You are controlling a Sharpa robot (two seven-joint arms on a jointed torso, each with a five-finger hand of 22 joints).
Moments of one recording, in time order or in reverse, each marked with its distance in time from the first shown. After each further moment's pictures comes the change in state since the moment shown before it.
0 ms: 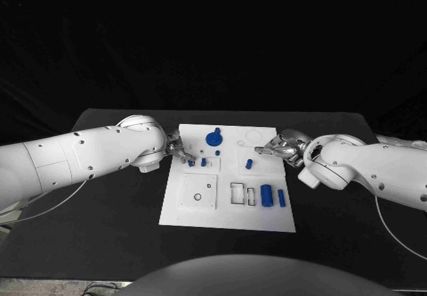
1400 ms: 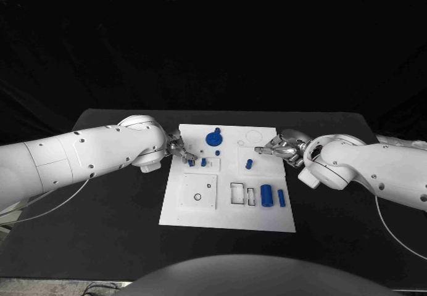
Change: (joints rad) left arm 0.000 0.005 0.000 -0.009 0.036 -0.004 0.013; left_hand -0.028 0.006 -0.011 0.005 0.000 0.004 -0.004 0.004 0.007 0.000 0.000 0.000 0.000 0.000 0.000 0.000 0.000 0.000 0.000 0.000 0.000 0.000; right arm 0.000 -0.001 0.000 0.000 0.000 0.000 0.000; right_hand 0.000 0.000 -0.006 0.000 0.000 0.000 0.000 0.000 0.001 0.000 0.000 0.000 0.000 0.000 0.000 0.000 0.000 0.000 -0.004 0.004 0.000 0.000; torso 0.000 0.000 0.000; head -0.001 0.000
